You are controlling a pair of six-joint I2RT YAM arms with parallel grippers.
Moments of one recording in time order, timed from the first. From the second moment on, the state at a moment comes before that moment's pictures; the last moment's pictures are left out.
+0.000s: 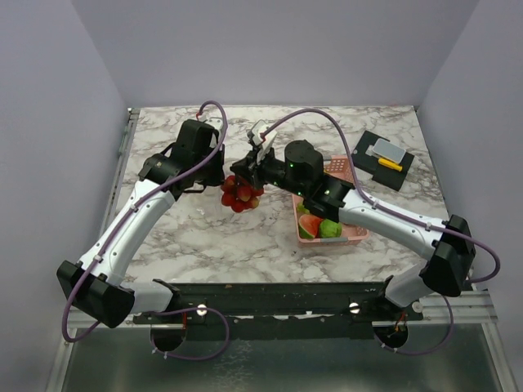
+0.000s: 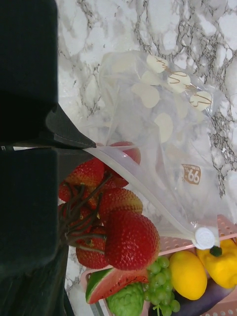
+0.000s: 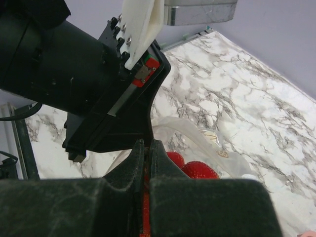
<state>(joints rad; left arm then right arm) -0.47 1.28 1.37 -0.86 0.00 -0.26 0.95 1.50 1.28 0.14 -0.09 -0.01</state>
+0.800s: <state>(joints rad) -0.47 1.28 1.40 -0.86 0.08 -0.29 0.97 1.44 1.06 0.45 -0.10 0.19</state>
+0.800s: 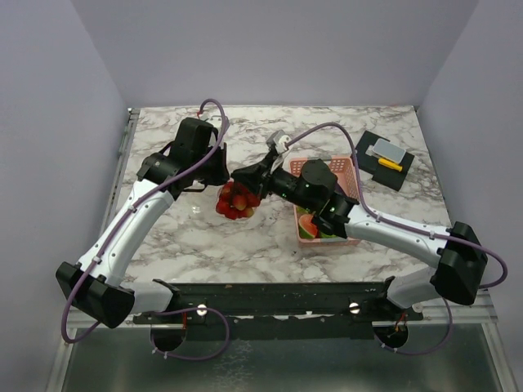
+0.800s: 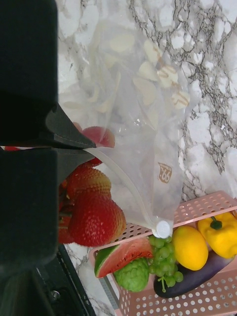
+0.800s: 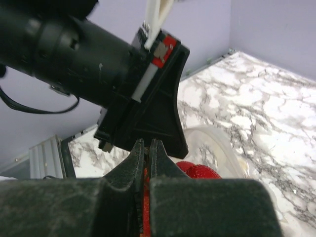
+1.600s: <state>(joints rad) -0.47 1.28 1.43 -0.87 0.19 -0.30 0.97 1.40 0.98 0.53 -0.02 0.23</state>
